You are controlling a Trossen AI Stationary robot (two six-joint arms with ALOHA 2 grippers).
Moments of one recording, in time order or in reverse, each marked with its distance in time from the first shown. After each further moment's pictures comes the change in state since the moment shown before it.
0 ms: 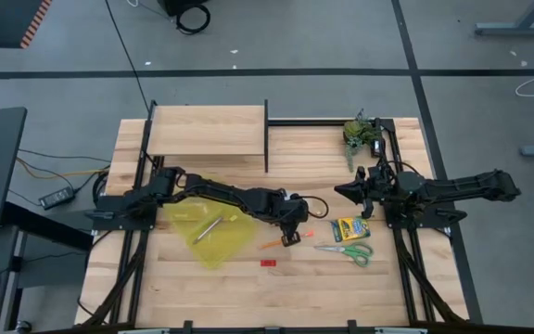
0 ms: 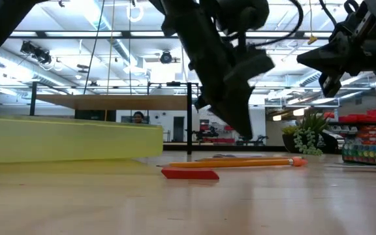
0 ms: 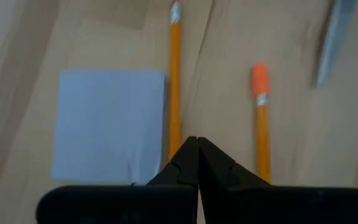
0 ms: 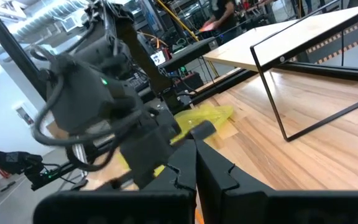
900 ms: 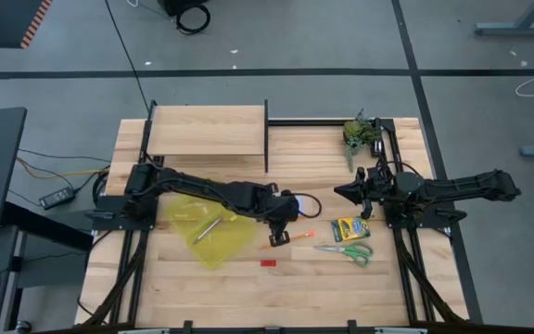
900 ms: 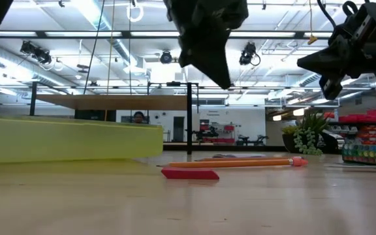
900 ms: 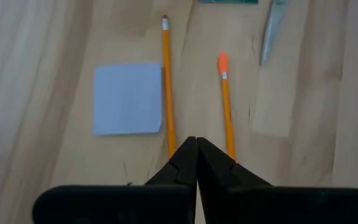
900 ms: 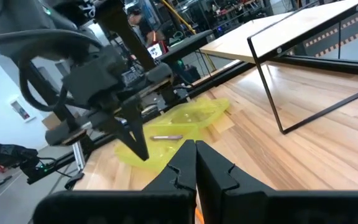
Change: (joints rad) left arm -0.036 -0.185 0.001 -0.193 -0.027 0.045; right arm 0.000 0.002 0.000 -0.031 0.000 0.000
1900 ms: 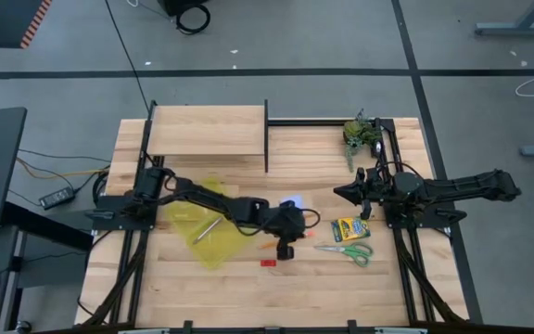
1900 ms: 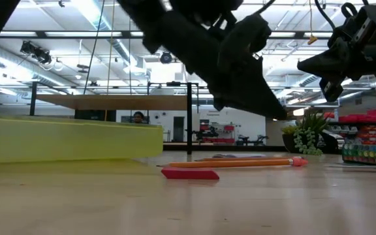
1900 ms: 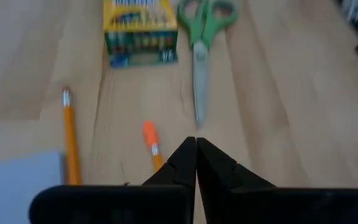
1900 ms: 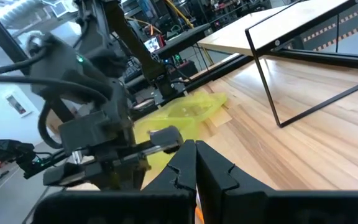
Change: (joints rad) left arm -0.017 0.079 -0.320 0.807 0.176 0.128; right arm 0.000 0.004 0.000 -0.021 0.000 0.000
